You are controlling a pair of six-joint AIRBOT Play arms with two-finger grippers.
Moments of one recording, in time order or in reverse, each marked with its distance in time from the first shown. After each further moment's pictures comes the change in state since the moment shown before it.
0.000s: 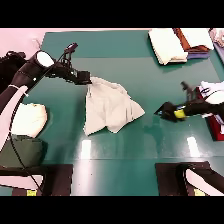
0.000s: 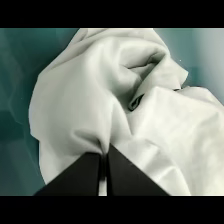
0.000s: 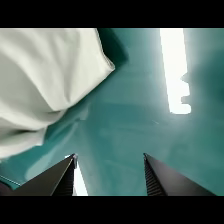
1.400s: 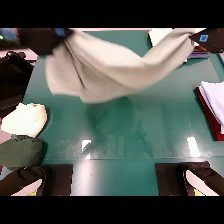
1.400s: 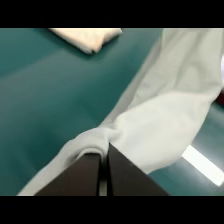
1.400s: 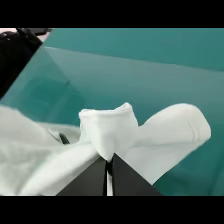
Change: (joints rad) left arm -0.241 0.488 0.234 0.147 -0.098 0.001; right arm 0.067 0.127 0.907 -0.148 0.151 -0.028
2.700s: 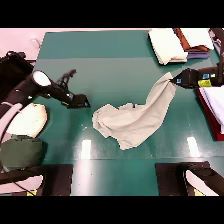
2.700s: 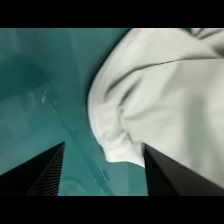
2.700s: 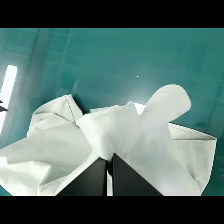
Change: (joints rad) left arm 0.262 -0.374 -0.611 -0.182 -0.010 -0.034; right arm -0.003 0.007 -0.344 -0.057 0.018 0.020
